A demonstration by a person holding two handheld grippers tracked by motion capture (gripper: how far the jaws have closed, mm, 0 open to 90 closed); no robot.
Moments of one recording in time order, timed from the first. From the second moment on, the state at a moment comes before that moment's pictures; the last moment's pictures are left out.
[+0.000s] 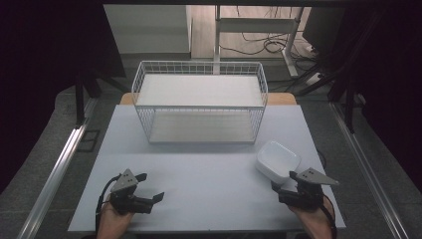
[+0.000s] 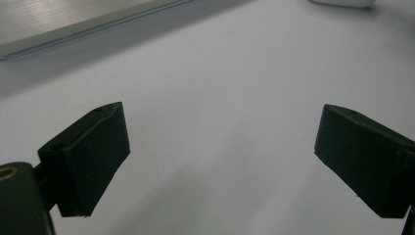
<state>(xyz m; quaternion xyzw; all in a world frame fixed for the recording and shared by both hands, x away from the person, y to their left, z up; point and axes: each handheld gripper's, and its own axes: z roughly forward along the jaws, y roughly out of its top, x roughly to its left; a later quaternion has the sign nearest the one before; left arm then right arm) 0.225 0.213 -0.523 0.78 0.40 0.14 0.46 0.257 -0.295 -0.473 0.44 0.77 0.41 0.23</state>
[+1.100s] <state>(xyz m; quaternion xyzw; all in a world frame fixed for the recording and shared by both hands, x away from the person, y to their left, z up) 0.224 0.214 -0.522 0.77 0.40 0.15 0.47 0.322 -0.347 -0.474 0.54 0.73 0.34 0.26</state>
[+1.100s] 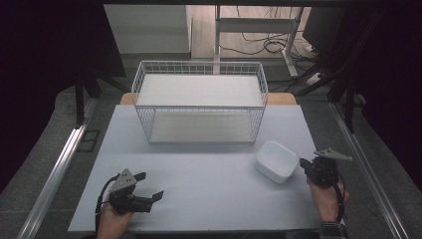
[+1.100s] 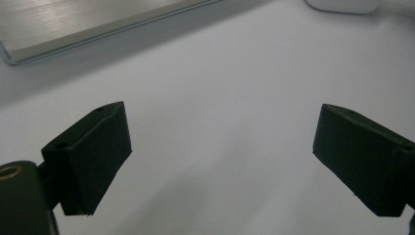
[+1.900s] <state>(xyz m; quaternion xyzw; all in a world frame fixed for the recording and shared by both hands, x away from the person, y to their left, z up) 0.225 0.215 -0.523 0.77 0.40 0.15 0.47 0.365 -0.292 -0.487 0.51 0.76 0.37 0.18</state>
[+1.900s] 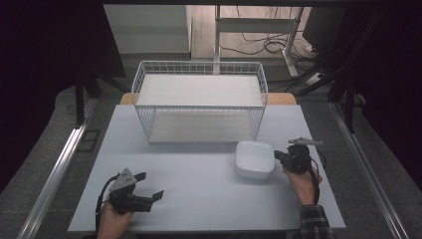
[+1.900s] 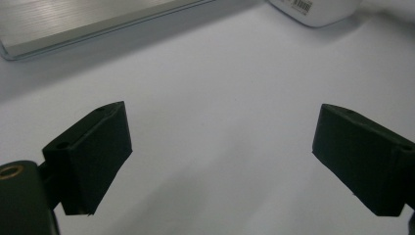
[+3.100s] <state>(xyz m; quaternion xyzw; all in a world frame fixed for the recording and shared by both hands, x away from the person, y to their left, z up) 0.234 0.206 -0.524 0.79 0.41 0.14 0.43 0.362 -0.160 -0.503 0.40 0.82 0.40 0.09</state>
